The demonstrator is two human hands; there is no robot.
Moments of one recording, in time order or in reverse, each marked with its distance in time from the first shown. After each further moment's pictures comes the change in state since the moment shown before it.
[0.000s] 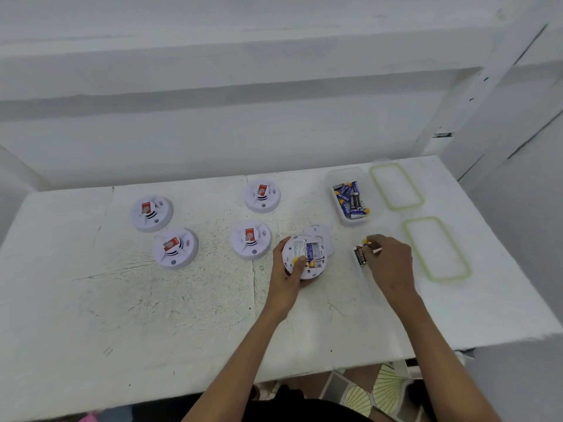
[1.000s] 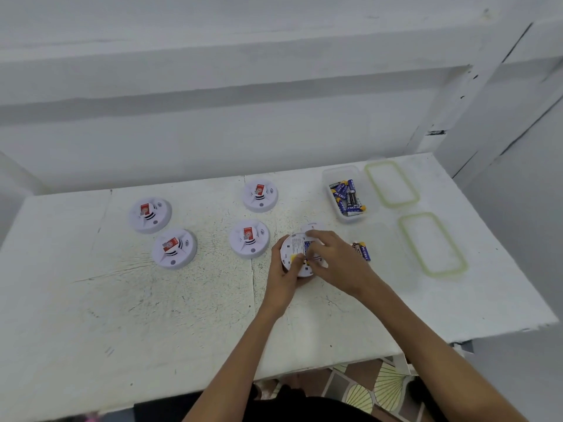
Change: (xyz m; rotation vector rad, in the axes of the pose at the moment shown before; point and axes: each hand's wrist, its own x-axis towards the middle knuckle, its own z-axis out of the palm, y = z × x) left_hand -0.002 0.002 -0.002 -0.008 -0.031 0.010; right_hand -0.018 -0.052 0.028 -0.097 -0.345 -0.665
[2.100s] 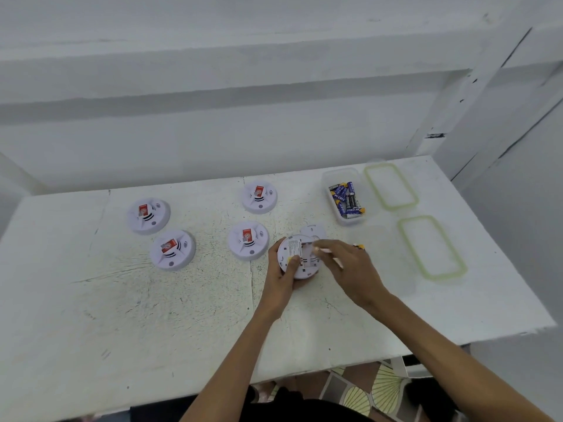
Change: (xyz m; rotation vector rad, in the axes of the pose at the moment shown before) left_hand 0.001 0.000 -0.006 0.009 -0.019 0.008; right_hand -0.018 -0.001 -0.005 0.214 0.308 0.004
